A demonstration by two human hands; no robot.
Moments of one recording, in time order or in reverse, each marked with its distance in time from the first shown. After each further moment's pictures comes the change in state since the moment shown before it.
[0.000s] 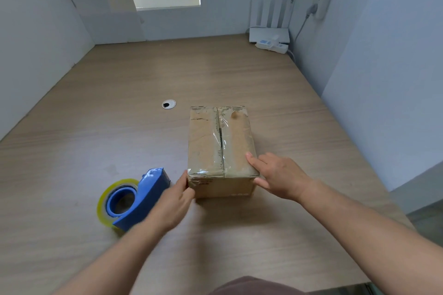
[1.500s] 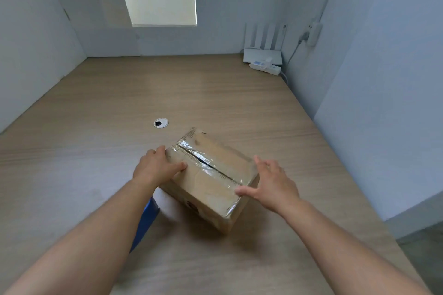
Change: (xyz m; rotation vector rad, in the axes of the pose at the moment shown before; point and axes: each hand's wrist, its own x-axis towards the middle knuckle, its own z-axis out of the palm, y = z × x) left_hand 0.124 0.033 -0.064 0.440 0.173 -0.291; right_hand 0.036 0.011 -0.004 0.323 -0.099 0.682
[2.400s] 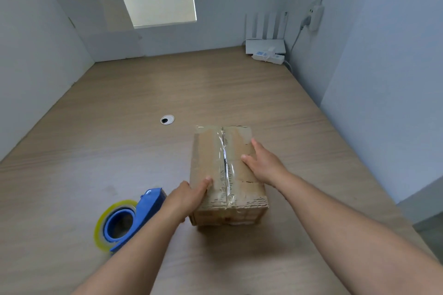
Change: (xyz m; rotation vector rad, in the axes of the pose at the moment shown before) left_hand -0.086 0.012 0.040 -0.223 -0.322 -0.172; right_hand 0.027 -0.018 0.005 0.385 -0.077 0.007
